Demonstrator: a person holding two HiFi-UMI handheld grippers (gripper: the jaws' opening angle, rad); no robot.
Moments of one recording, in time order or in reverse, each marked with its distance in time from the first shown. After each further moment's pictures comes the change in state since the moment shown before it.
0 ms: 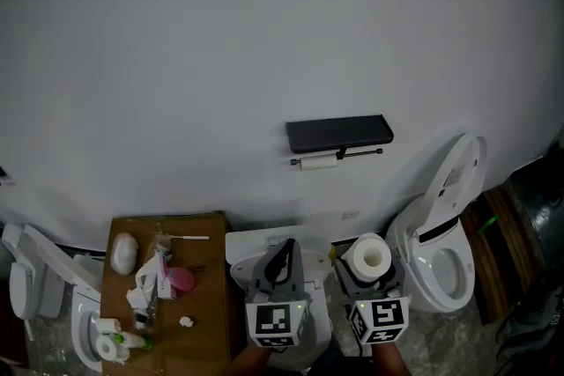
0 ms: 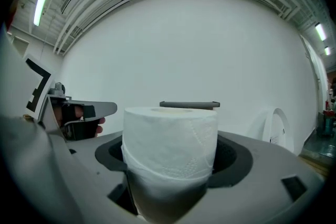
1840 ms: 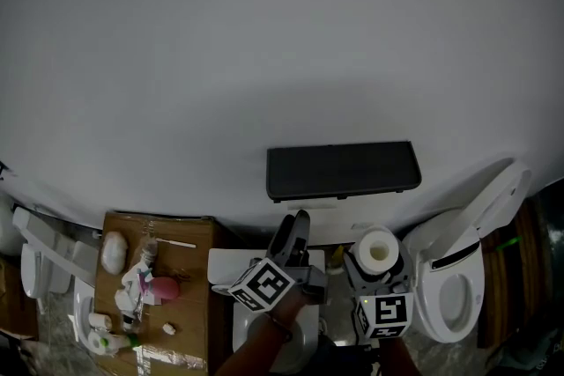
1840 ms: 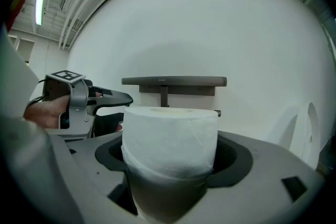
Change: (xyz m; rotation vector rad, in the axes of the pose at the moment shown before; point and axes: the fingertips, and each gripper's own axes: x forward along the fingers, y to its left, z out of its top) left arm 0.246 0.045 -0.090 -0.972 -0.013 0.068; right arm 0.193 -0.125 -0.034 -0.055 0.107 0.109
